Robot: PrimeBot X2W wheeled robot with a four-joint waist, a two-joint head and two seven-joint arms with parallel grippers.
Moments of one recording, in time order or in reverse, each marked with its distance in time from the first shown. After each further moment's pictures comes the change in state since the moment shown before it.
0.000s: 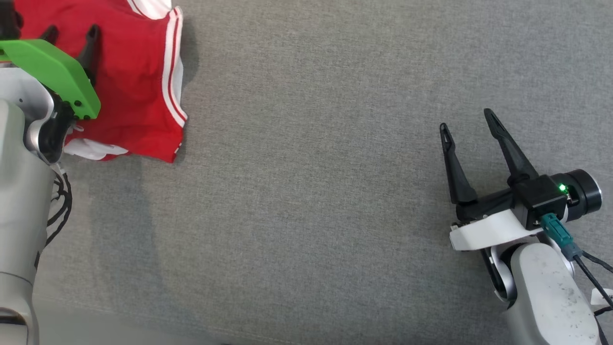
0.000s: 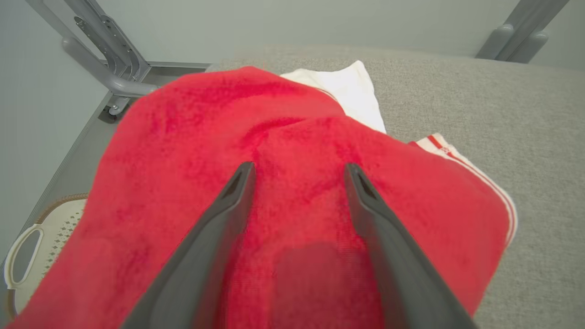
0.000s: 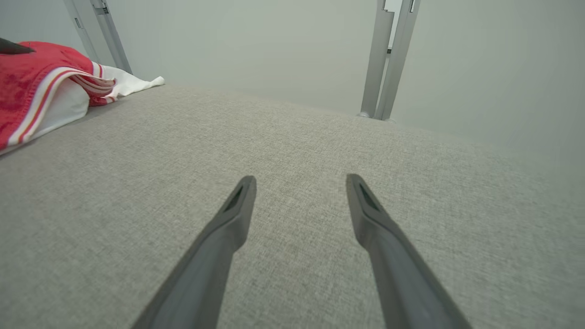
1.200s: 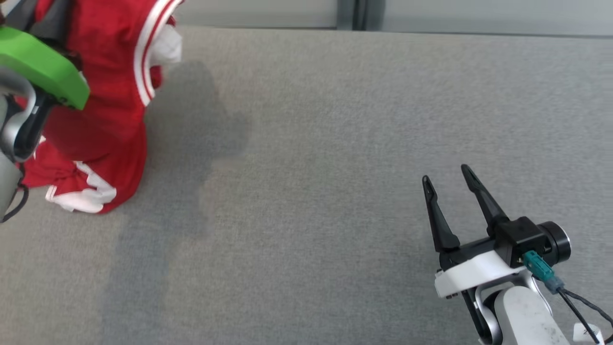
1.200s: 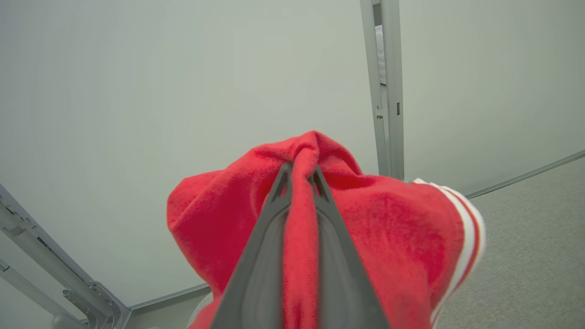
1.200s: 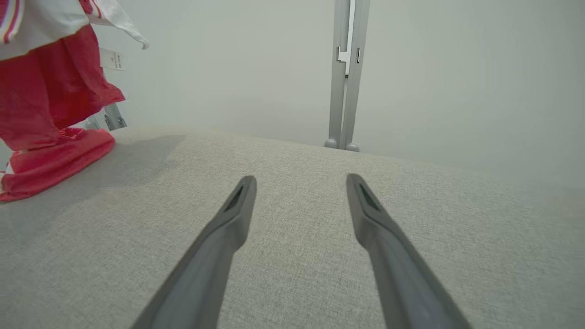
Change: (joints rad) left arm -0.052 0.236 -0.387 -0.324 -0.134 0.000 -0.332; right arm 0.128 0.038 0.033 0.045 0.090 0.000 0.000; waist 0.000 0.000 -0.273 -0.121
